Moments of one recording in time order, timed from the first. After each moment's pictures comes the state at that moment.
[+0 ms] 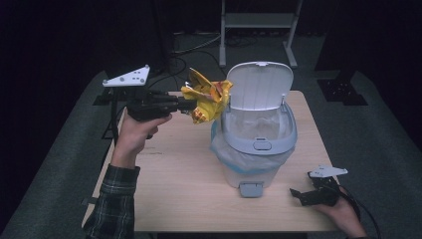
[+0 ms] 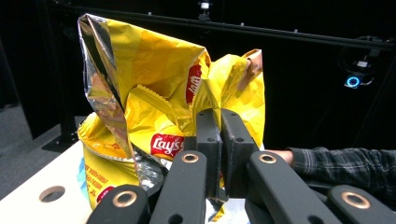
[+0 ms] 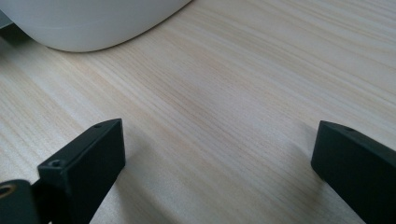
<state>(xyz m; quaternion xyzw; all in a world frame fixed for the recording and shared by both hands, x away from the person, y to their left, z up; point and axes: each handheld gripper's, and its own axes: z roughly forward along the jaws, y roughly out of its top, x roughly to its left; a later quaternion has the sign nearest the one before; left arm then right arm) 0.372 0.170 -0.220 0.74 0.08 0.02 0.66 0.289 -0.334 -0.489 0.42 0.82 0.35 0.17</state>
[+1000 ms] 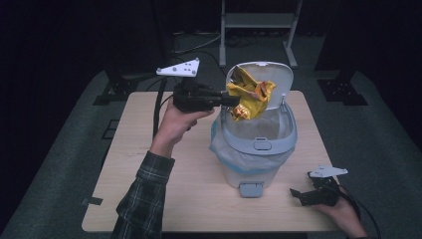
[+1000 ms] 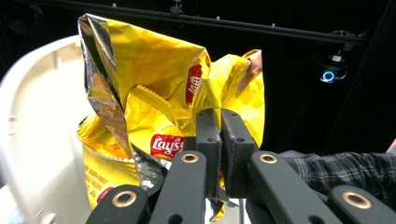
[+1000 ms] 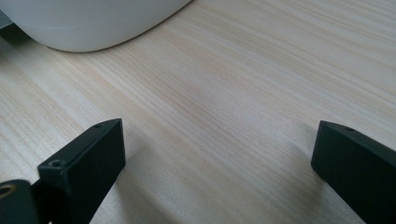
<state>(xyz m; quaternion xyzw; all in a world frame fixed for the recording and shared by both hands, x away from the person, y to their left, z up) 0.398 0.074 -0.221 0.76 0.03 -0.03 0.65 0.289 -0.334 -0.489 0.42 0.82 0.35 0.17</state>
